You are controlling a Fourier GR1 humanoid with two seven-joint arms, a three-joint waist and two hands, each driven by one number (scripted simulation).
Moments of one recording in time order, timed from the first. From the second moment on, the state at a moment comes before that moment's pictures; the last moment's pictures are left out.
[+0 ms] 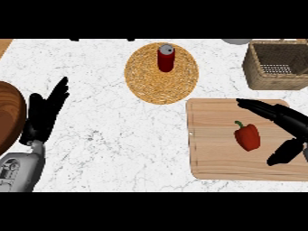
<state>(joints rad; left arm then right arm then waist) -0.23 0.27 0.00 -1.37 -0.04 0.04 0.23 -0.32 -0.58 0.16 -1.10 0.54 0.37 -0.74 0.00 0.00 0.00</state>
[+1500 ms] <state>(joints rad) -0.22 0.22 0.05 -1.41 -0.10 -0.01 0.25 -0.45 -0.43 0.13 -0.95 0.83 0.17 -0.68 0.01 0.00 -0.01</state>
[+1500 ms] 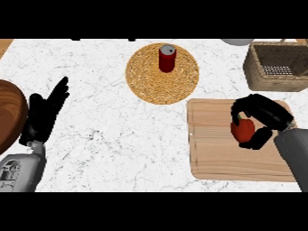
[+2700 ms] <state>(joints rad) -0.21 0.20 0.03 -1.39 -0.12 0.00 0.23 -1.28 -0.03 -0.15 -1.00 0.86 0.10 0.66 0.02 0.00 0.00</state>
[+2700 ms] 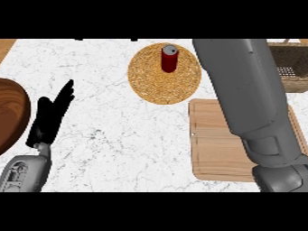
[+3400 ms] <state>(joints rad) -0.23 0.20 0.05 -1.37 -0.12 -0.01 0.22 -1.67 -0.23 -0.27 -0.84 0.86 0.11 0.81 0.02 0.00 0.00</state>
